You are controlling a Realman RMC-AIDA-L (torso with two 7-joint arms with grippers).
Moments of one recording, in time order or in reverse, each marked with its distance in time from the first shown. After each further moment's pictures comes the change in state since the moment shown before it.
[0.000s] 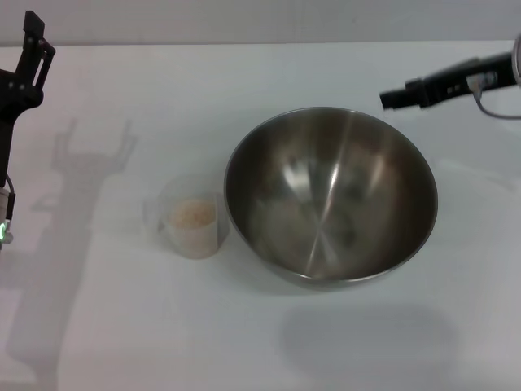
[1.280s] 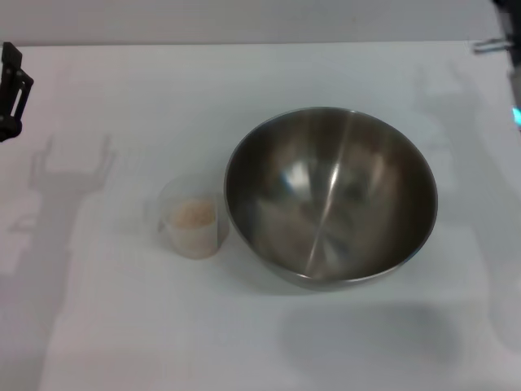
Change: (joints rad) left arm 0.065 0.005 0.023 0.023 0.000 0.036 0.003; right arm -0.256 0.012 -0.998 0.519 -0.009 -2.479 0.295
